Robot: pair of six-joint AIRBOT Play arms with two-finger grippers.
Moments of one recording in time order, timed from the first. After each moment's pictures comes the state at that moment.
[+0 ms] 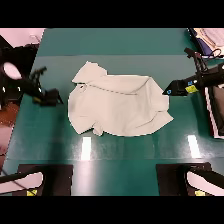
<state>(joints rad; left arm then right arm) 0.11 -1.34 1.09 1.14 -1.29 -1.43 -0.06 -1.18 1.22 -1.04 1.39 1.34</state>
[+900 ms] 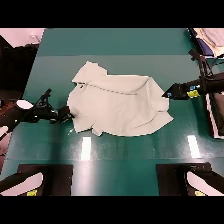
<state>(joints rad) 0.07 -1.22 0.64 0.76 -0.91 -1.31 -0.06 -1.09 1.14 -0.99 1.38 1.34</state>
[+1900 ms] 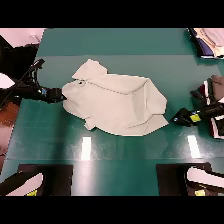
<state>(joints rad) 0.04 -1.12 1.01 0.99 -1.12 -1.31 -0.42 -1.35 0.80 -0.99 1.37 1.17</state>
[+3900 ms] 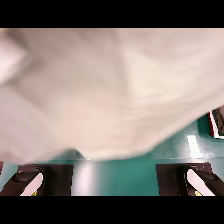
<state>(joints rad) 0.04 -0.82 1.99 1.04 -1.11 -1.44 -0.27 -0.92 2.05 -1.34 1.41 1.41</state>
